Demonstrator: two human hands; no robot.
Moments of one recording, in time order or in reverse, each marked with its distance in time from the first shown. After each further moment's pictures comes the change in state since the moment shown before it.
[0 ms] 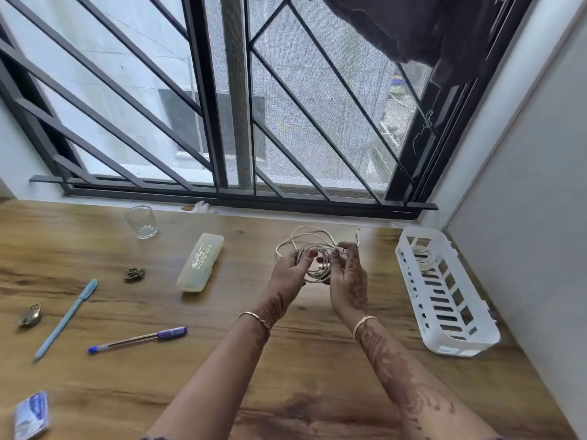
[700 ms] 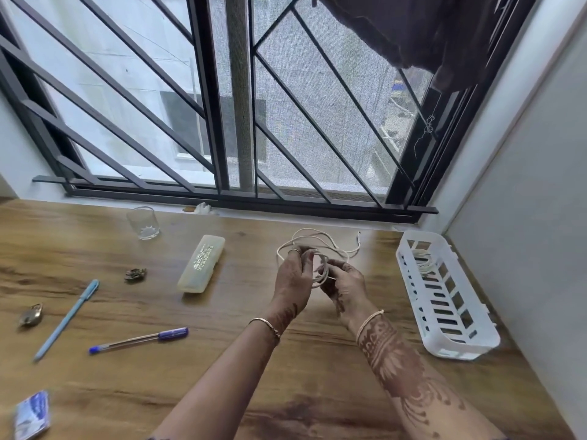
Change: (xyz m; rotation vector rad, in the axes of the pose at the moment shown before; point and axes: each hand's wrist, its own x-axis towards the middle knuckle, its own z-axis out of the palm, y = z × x) left_hand -0.009 0.008 0.007 0.276 0.147 0.222; right_hand 0.009 0.006 0.006 0.733 -0.140 0.646
